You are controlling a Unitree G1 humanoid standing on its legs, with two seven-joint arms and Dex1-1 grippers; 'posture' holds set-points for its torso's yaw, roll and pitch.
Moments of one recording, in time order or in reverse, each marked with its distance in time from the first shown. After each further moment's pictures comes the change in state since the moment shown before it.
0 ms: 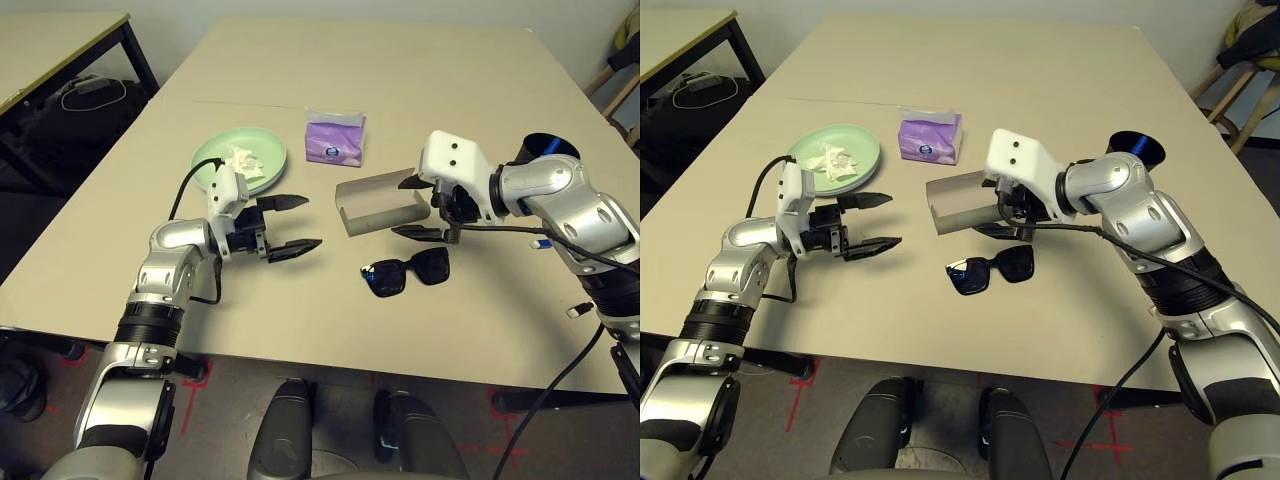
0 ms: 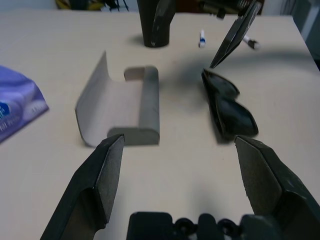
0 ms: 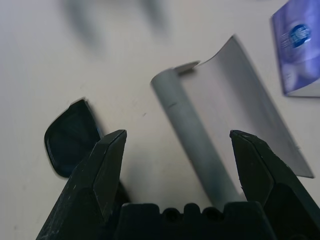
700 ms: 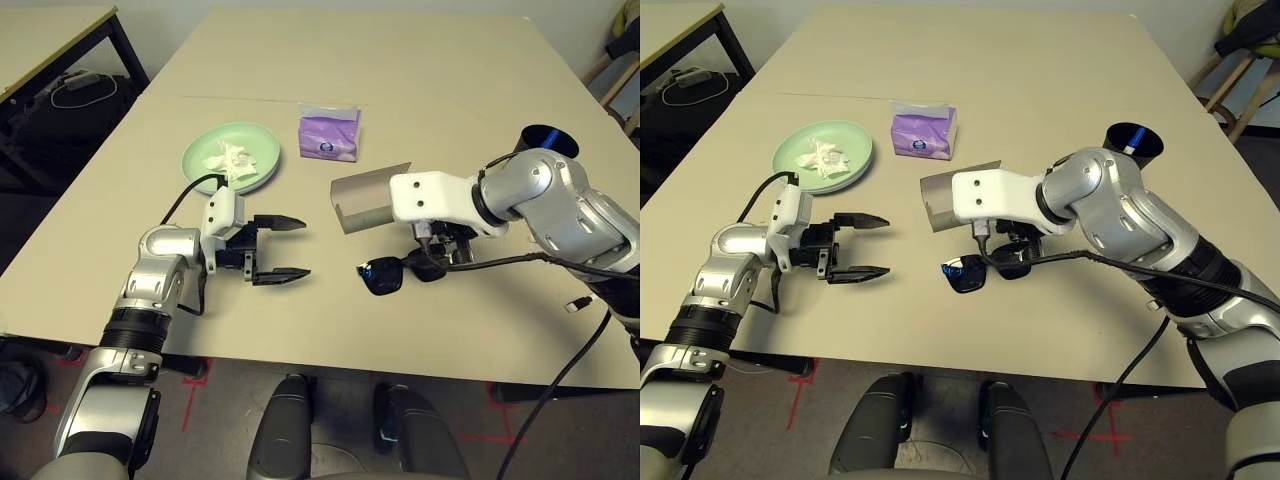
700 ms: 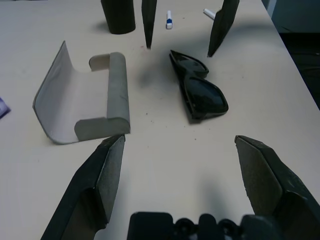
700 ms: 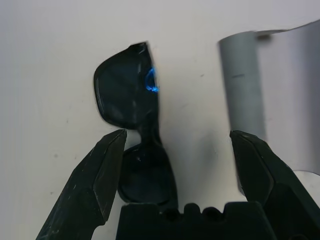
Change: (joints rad) left arm 0.021 0.045 -0.028 -0.041 0.004 -0.046 -0.090; right arm -0.104 -0.071 0.223 -0.125 -0.192 0.055 0.194
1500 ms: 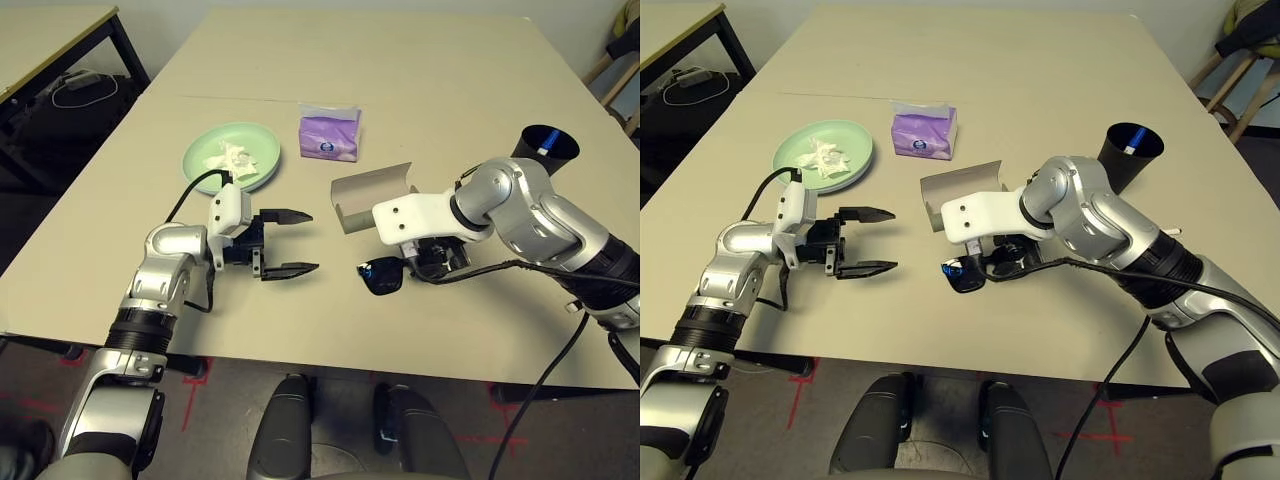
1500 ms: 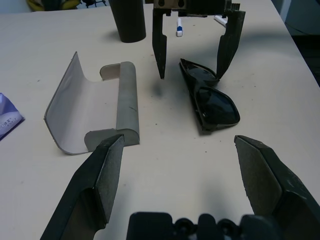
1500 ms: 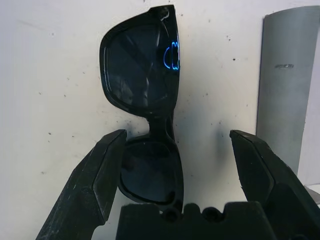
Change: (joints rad) left arm 0.009 -0.024 -0.009 -0.037 0.003 -0.007 0.074; right arm -0.030 0.083 0.048 0.150 -0.151 -0.122 0.118
